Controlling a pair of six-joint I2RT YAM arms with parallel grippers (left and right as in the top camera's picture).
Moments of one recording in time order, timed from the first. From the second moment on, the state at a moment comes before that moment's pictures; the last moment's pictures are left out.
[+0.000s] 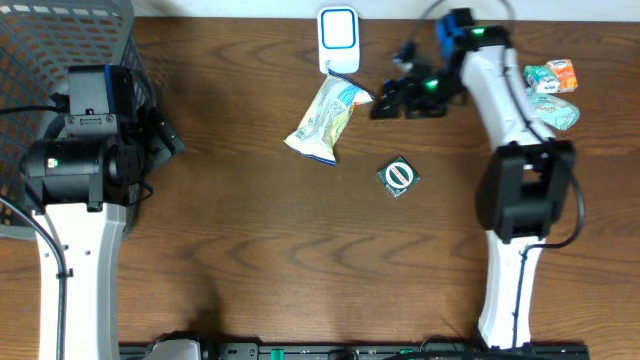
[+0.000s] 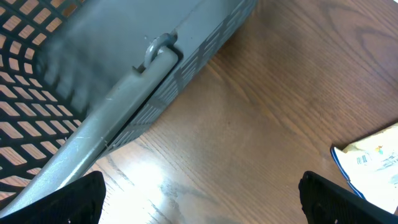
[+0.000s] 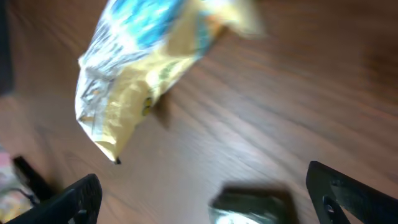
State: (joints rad) left arm 0.04 1.32 1.54 -1.29 -0.27 -0.54; right arm 0.17 2.35 2.12 -1.26 -0.57 -0.14
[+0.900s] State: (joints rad) left arm 0.04 1.32 1.54 -1.29 -0.27 -0.54; right arm 0.47 2.32 2.11 -1.69 0.10 0.28
